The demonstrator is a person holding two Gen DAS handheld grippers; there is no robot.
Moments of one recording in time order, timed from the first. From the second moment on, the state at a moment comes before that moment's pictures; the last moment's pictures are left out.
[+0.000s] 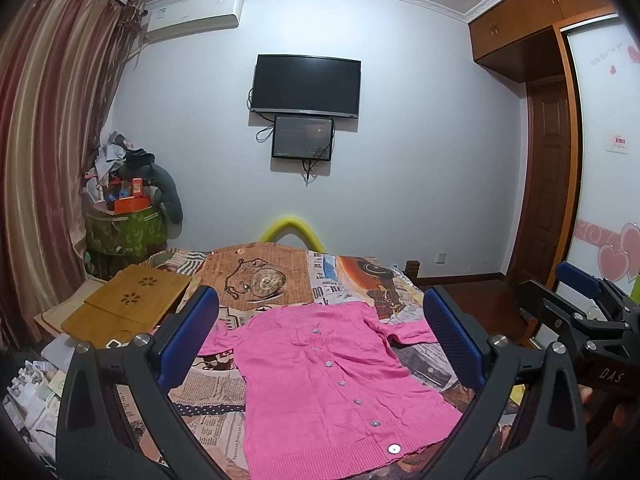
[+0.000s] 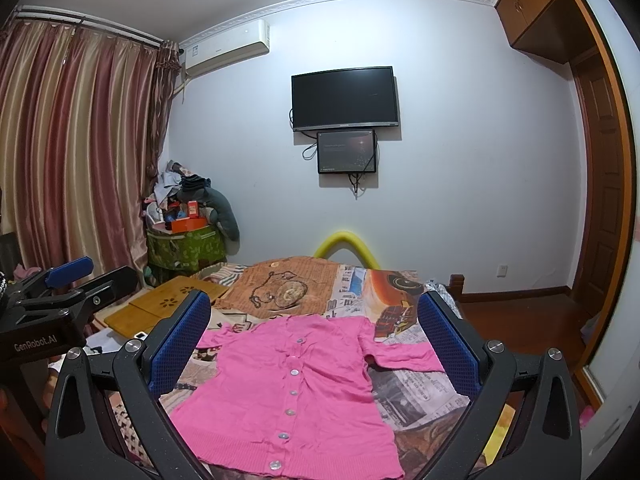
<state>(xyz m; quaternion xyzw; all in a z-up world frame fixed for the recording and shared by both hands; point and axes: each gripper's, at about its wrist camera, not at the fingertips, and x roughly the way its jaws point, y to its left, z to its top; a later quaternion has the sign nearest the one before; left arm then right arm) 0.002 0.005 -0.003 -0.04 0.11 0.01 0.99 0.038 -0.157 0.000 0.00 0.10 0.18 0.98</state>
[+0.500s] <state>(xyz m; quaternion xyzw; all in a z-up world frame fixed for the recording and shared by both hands) 0.004 0.006 -0.004 -0.04 0.11 0.01 0.99 0.043 -0.162 -0.007 0.00 0.10 0.18 0.98</state>
